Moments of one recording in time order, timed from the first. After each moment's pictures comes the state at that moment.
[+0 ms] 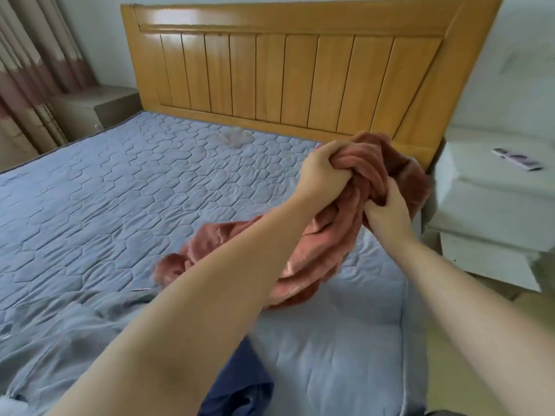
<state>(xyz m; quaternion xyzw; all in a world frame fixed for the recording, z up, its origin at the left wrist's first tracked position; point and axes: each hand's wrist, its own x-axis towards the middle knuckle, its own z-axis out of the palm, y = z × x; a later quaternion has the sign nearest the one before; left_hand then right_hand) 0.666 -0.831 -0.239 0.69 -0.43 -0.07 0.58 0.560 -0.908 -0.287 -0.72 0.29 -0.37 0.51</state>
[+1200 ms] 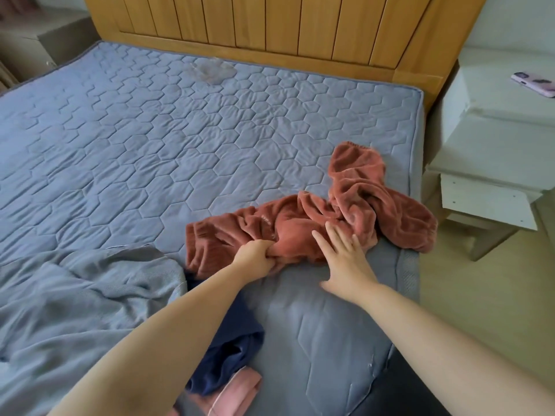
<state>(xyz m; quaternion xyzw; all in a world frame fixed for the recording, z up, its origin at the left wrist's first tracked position) 0.681 -0.750 -0.486 0.86 -0.44 -0.22 0.16 0.503 -0.884 -0.483 -0.97 0.23 0.03 0.09</state>
